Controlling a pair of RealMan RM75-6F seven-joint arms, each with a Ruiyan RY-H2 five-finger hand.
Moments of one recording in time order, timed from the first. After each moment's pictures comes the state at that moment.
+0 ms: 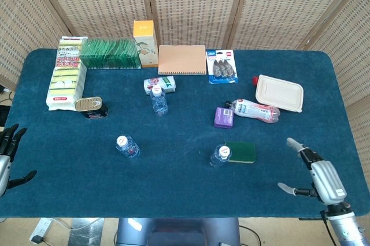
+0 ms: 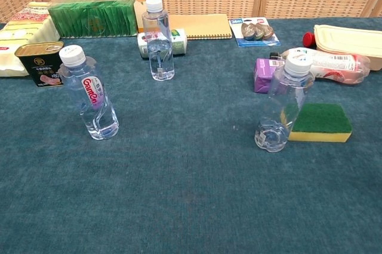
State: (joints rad) left arm -0.06 -1.05 -0.02 -1.68 1.54 1.52 0.05; right arm 0.16 -1.11 0.00 -1.65 -1.71 1.43 0.43
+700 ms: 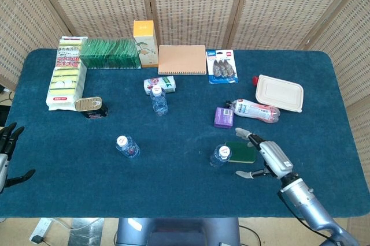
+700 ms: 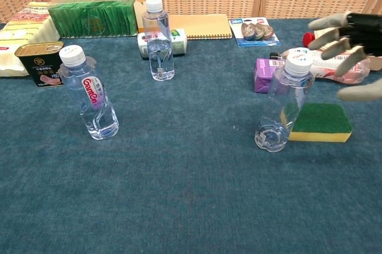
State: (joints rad) left arm -0.07 -1.04 -0.03 -1.67 1.51 1.50 0.01; right arm 0.42 -1.24 0.09 -1.69 -1.57 1.12 0.45
